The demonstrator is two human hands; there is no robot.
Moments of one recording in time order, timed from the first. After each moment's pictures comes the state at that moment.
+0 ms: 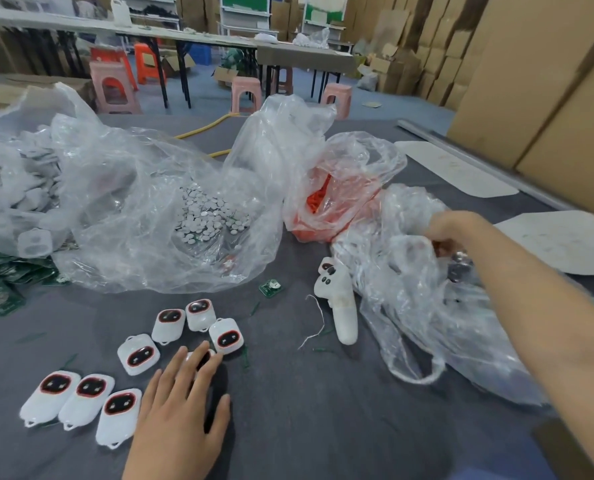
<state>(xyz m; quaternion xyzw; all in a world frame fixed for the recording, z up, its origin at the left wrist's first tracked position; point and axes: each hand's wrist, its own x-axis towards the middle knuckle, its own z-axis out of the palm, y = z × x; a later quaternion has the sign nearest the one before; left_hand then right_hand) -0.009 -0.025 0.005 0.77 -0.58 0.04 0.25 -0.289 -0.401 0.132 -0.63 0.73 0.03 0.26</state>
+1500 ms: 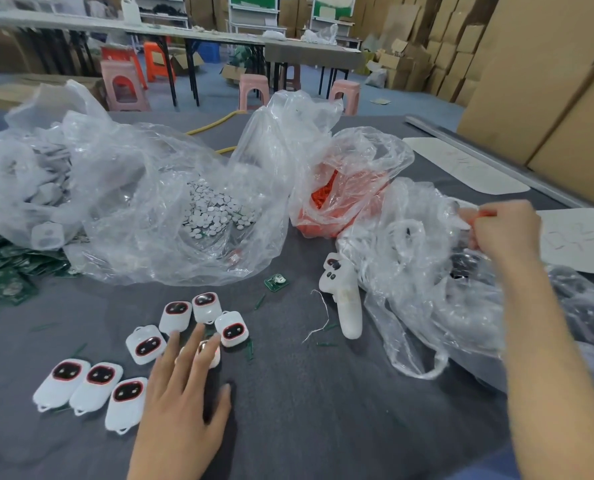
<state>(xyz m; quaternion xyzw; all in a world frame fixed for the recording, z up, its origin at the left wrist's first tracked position) -0.008 -0.023 0.005 0.73 -0.59 0.04 0.34 -0.305 -0.302 0.162 -0.60 0.67 -0.41 0.16</state>
